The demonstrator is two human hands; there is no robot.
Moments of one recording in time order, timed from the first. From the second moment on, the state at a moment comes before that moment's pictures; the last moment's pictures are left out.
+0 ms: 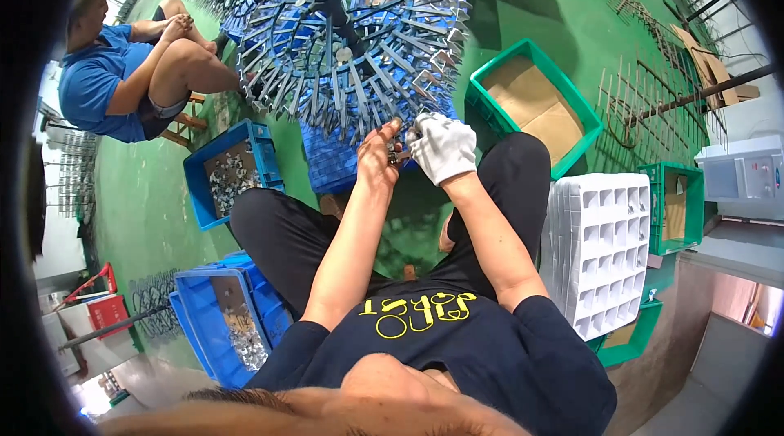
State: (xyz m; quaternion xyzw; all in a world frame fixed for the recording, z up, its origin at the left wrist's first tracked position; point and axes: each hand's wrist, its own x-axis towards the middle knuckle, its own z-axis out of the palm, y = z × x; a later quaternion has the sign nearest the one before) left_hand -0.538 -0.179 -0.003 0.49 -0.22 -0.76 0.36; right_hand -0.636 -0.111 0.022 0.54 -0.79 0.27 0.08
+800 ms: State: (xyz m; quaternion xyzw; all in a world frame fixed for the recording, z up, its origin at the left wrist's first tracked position) left_hand -0.476 -0.156 -0.009 0.33 0.00 -0.92 0.22; right_hand -0.610 -0.070 0.020 0.56 -0.59 0.51 -0.29
